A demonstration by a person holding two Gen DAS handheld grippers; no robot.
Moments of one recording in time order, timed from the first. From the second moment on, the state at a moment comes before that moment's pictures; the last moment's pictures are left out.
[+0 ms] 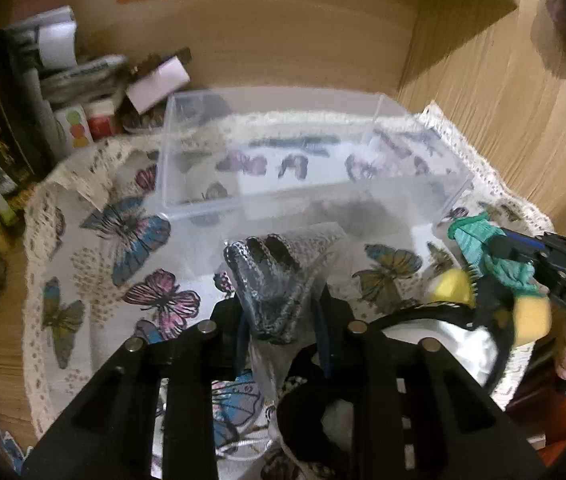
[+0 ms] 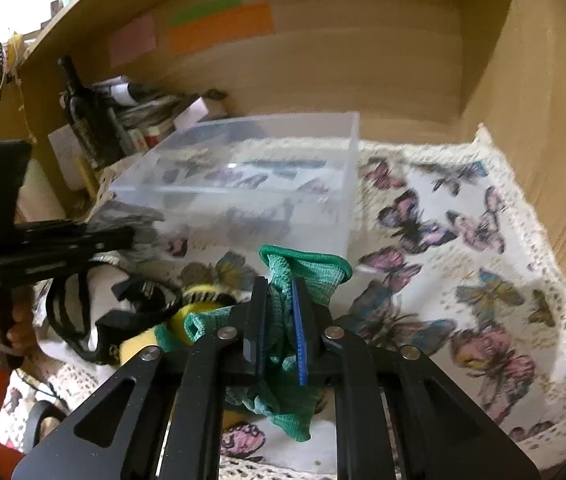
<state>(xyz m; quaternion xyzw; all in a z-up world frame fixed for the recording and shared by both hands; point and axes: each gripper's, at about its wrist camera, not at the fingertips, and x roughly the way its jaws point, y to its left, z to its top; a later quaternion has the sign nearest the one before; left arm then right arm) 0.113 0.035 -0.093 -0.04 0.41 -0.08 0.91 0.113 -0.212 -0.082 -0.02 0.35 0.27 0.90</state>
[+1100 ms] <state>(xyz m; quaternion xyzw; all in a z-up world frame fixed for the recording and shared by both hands) 0.148 0.052 0.000 -0.04 0.29 -0.03 0.95 0.192 -0.153 -0.006 -0.07 0.24 0.26 0.93</state>
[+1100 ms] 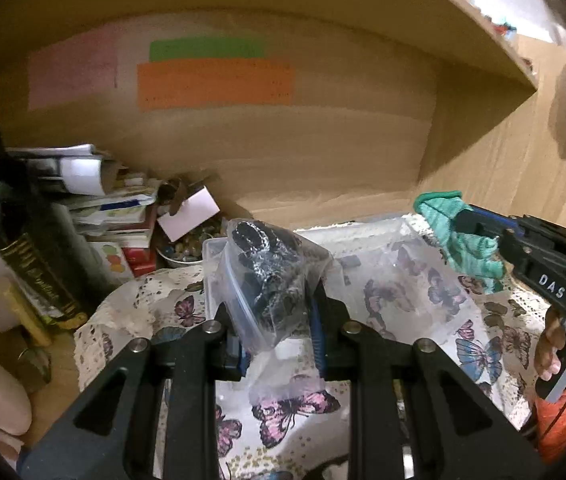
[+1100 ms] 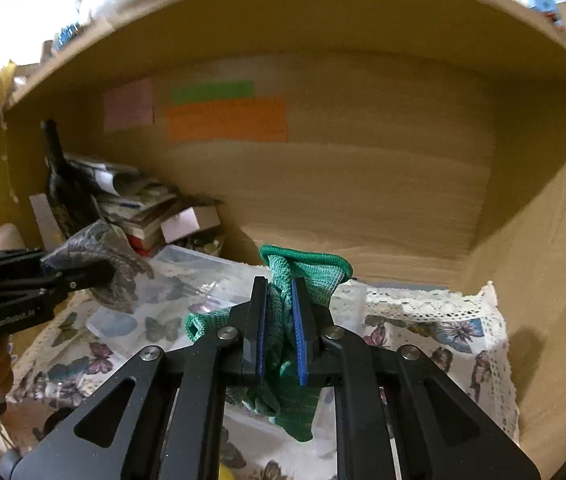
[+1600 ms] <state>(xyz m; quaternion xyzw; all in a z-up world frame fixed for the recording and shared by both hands) 0.205 0.033 -0.045 0.00 0.38 -0.03 0.92 0.241 -0.117 -0.062 -0.10 0.36 0.27 0.89</state>
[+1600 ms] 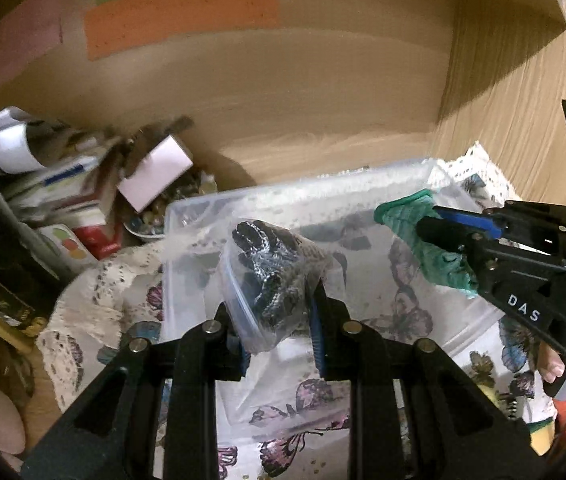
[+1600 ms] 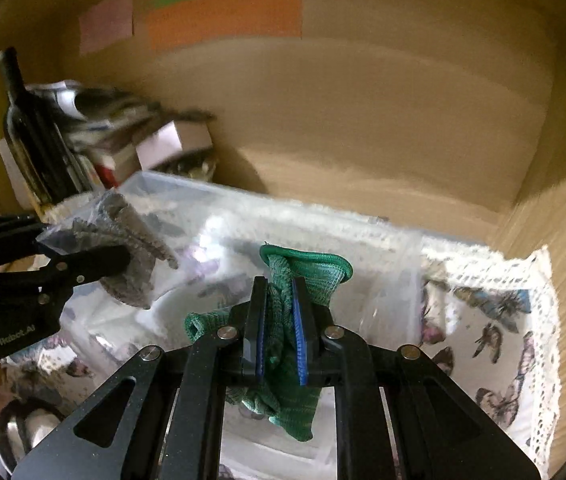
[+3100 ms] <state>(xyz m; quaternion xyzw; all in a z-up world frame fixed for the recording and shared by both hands) 0.080 0.037 -0.004 0.00 0.30 -0.01 0.96 0.101 -0.185 -0.013 -0.08 0.22 0.26 0.94</state>
